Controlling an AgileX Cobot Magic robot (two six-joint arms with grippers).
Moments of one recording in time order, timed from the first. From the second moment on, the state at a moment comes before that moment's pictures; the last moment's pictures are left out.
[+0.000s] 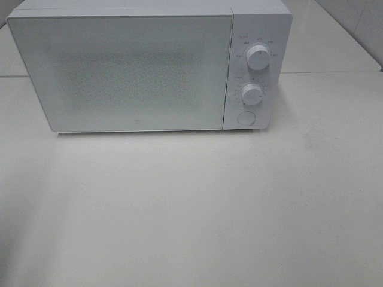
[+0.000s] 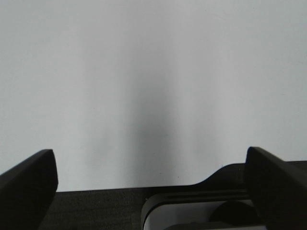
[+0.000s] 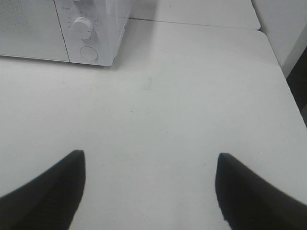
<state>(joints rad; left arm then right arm) 0.00 0.72 -0.57 -0.13 1.01 0.06 0.09 0.00 -0.50 -0.05 1.01 0.02</state>
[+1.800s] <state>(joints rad) 0.00 0.00 -0.52 -0.07 1.07 0.00 0.09 0.00 -0.50 -0.05 1.00 0.02</state>
